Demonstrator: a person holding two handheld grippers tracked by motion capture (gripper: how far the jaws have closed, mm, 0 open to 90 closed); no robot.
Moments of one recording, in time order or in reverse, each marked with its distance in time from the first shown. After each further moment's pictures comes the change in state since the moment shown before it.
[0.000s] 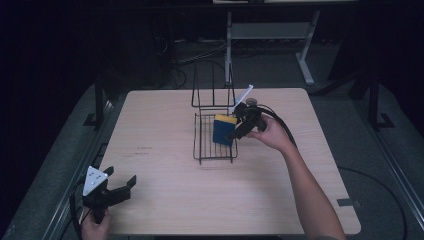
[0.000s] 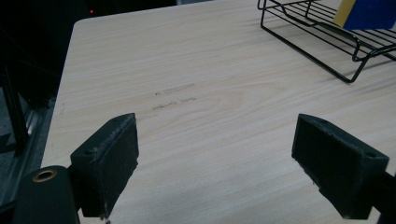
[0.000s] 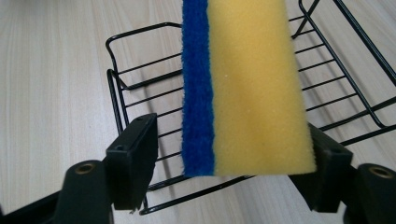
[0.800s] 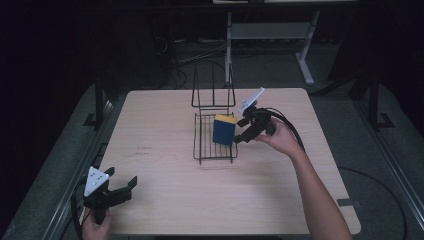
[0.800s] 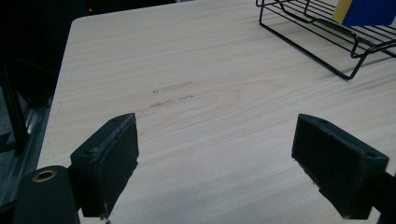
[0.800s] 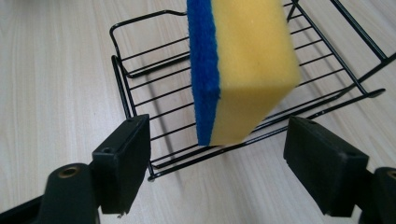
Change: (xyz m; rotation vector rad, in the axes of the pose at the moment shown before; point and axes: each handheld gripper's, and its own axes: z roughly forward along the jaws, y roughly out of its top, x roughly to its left) left arm -0.002 -0.001 0.000 0.005 0.001 0.006; right arm 0.006 -0.023 -0.018 -0.025 -0.028 0.039
